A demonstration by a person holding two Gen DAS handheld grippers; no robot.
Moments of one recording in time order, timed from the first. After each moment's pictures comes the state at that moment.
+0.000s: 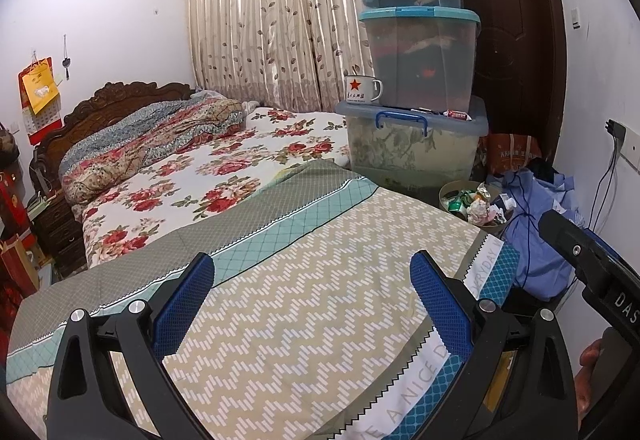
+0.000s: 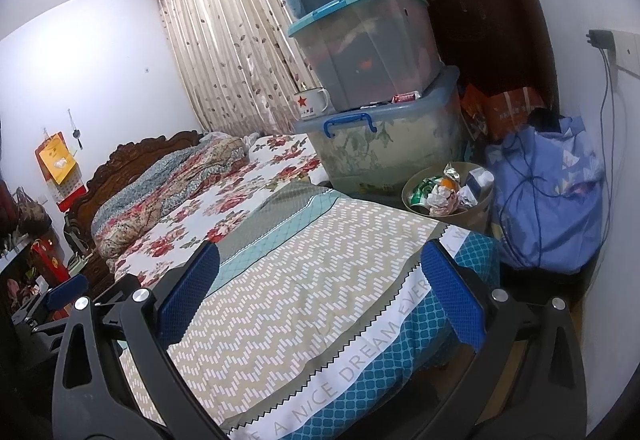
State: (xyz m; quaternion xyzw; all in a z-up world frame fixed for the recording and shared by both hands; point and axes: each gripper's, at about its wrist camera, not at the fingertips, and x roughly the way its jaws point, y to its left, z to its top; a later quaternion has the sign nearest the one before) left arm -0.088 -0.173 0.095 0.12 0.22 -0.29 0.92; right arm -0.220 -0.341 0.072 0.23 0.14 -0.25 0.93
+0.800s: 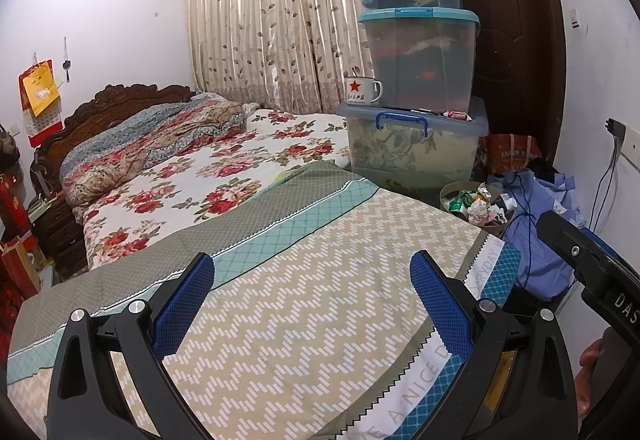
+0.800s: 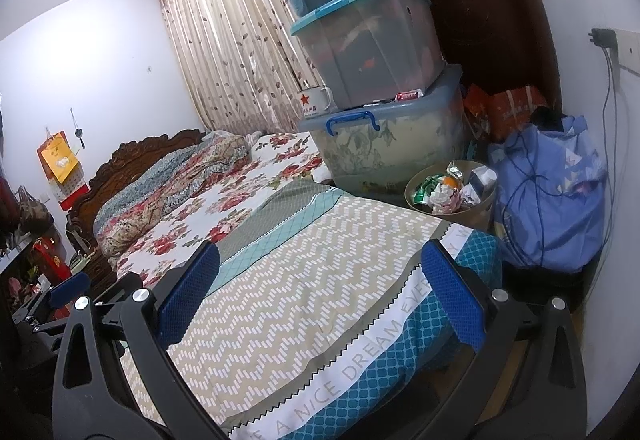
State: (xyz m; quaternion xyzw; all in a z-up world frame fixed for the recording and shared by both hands) left arm -0.089 -0.176 0.096 0.12 0.22 -0.28 0.92; right arm -0.220 -0.338 0.069 0.24 0.14 -0.24 0.93
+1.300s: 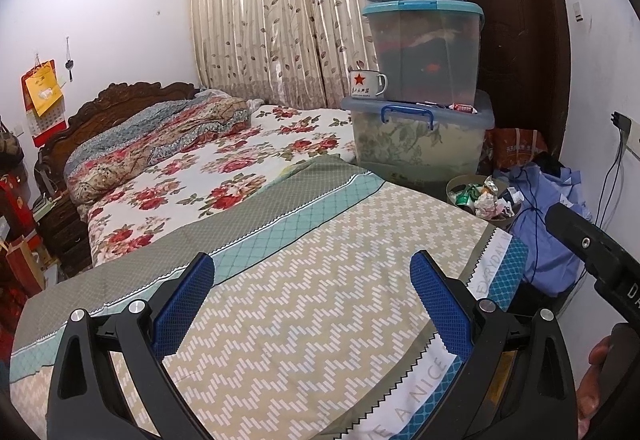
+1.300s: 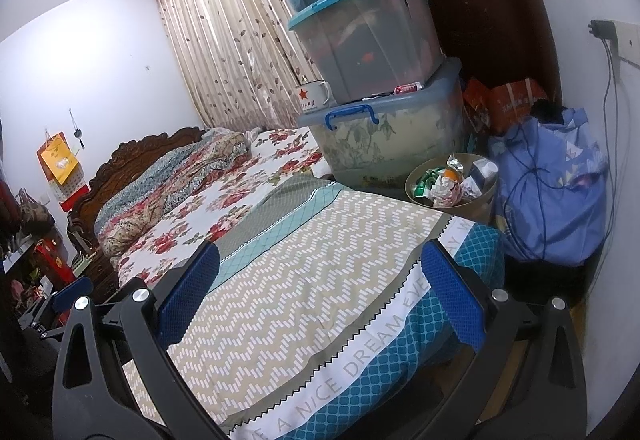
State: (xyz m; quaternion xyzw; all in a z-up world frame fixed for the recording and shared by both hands) left arm -0.086 -0.175 0.085 0.13 0.23 -0.27 0.93; right arm -0.219 -0.339 0.065 0.24 0.14 -0.24 0.93
